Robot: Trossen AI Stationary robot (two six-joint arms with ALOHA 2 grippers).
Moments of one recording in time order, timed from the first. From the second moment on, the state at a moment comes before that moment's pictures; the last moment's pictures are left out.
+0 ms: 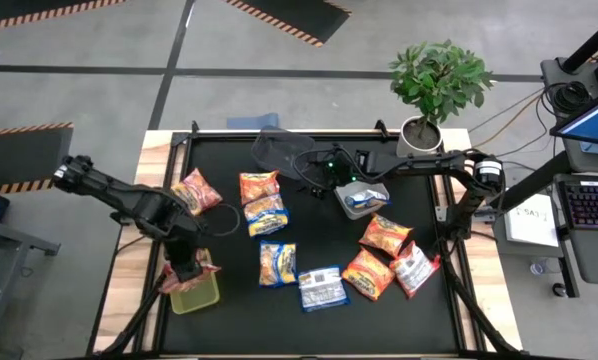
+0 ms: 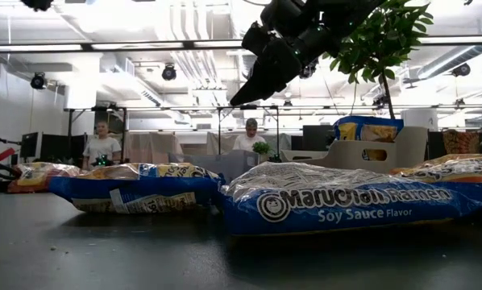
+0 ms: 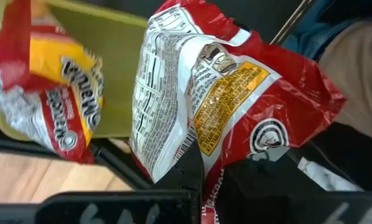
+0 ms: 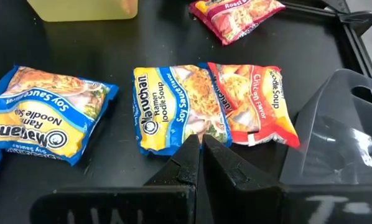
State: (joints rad) left arm -0.41 1.10 1.09 -1.31 0.49 -1.08; right arm -0.25 1.71 1.23 -0.15 -0.29 -0.34
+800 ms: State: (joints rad) left arm -0.50 1.08 0.90 -1.25 0.46 -1.15; right arm -0.25 1.71 1.23 -0.15 -0.29 -0.32
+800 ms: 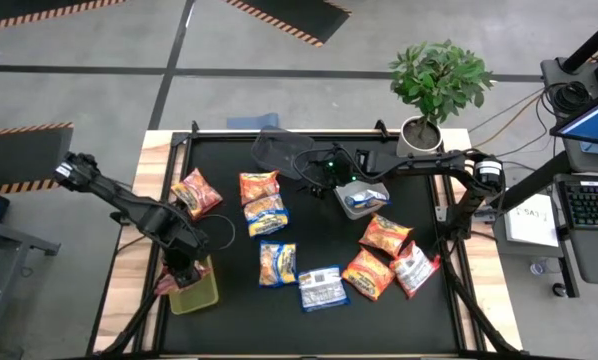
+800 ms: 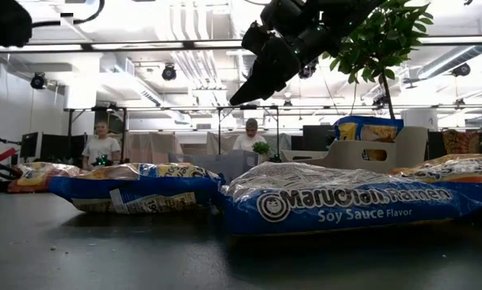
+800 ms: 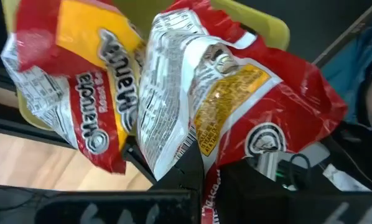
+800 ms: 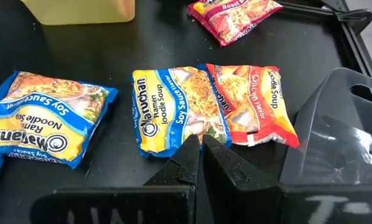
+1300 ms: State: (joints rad) left arm -0.50 1.09 0.79 -1.09 0.46 -1.10; right arm -0.25 1.71 1.23 -0.15 -0.29 -0.31
